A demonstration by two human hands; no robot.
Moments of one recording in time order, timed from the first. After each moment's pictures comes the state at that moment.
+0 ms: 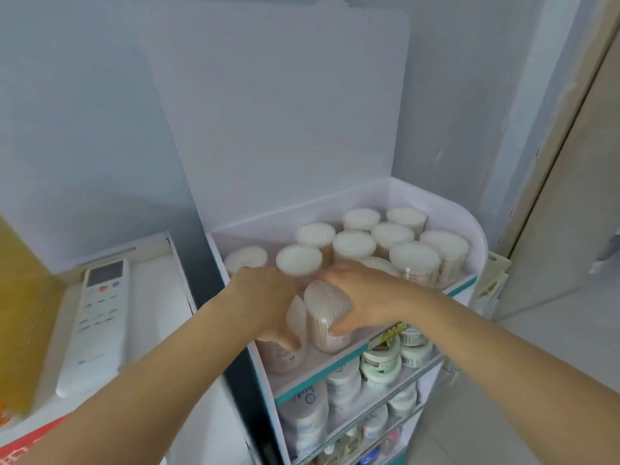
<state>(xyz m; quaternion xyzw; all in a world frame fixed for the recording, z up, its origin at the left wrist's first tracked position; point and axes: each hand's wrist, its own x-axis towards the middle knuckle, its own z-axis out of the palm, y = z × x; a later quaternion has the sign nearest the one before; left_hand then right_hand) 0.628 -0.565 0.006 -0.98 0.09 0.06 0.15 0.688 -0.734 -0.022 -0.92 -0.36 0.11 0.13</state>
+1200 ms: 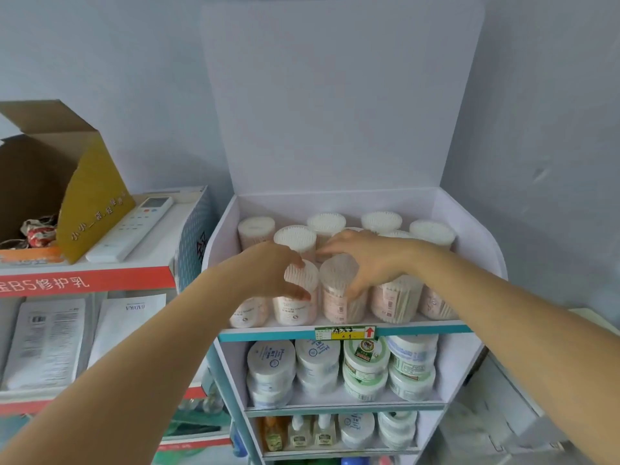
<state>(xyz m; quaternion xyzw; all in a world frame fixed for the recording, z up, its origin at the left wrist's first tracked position) 0.633 -0.653 -0.003 -0.98 -0.16 0.05 -0.06 0.763 -0.795 0.011 -0.82 -0.55 0.16 0.02</state>
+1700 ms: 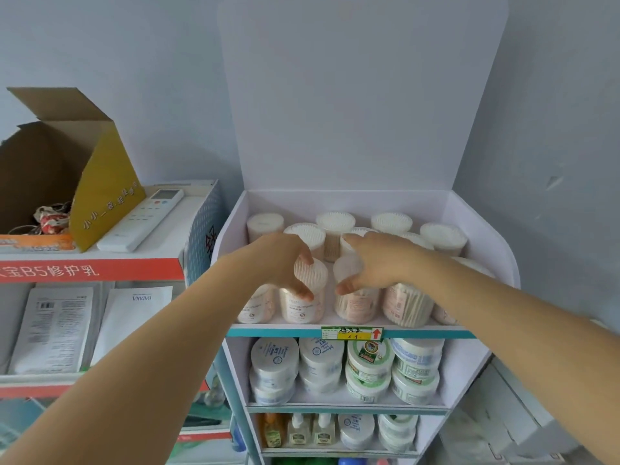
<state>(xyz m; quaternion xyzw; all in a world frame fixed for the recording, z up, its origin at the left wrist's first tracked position) 0.637 -0.649 0.003 -0.98 -0.16 0.05 -0.09 0.755 -0.792 0.008 -0.88 -0.47 0.09 -0.03</state>
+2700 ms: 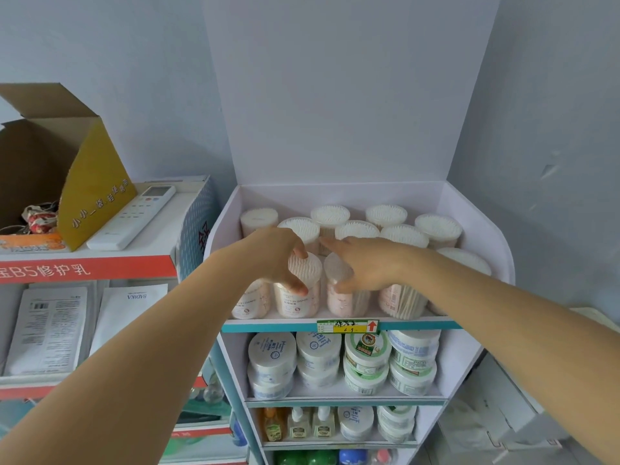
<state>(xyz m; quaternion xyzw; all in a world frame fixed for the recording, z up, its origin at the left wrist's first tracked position) 0.639 -0.653 0.005 -0.98 -0.17 0.05 -0.08 0.753 -0.790 -0.008 -0.83 -0.54 0.11 -0.02</state>
